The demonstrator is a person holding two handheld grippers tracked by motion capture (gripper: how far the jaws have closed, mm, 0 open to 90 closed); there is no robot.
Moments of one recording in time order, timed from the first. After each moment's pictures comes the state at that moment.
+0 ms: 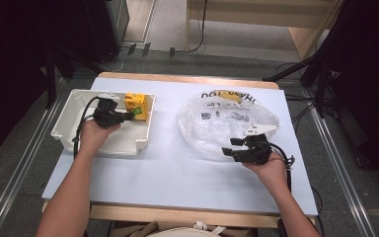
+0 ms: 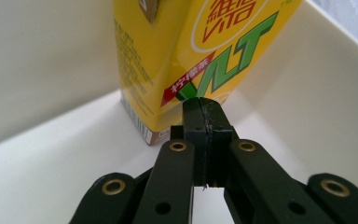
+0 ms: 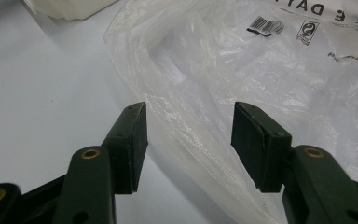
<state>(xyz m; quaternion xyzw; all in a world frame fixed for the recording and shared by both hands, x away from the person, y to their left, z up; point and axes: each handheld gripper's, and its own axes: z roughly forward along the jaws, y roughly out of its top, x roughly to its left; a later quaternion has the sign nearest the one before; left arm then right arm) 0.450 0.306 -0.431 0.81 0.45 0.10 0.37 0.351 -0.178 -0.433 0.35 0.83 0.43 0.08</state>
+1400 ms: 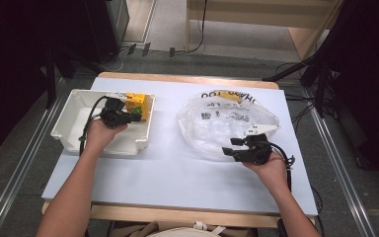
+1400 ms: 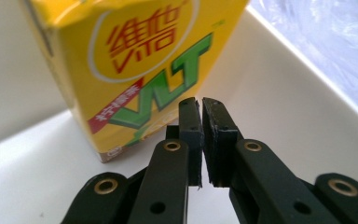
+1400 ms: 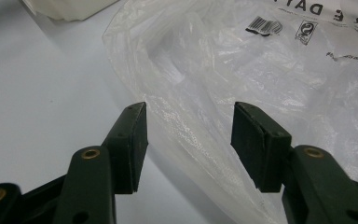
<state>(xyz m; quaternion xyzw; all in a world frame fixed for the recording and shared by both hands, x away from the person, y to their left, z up) 0.449 0.283 -0.425 0.82 0.43 0.07 0.37 0.351 -0.179 -0.433 0.35 0.83 0.43 0.08</state>
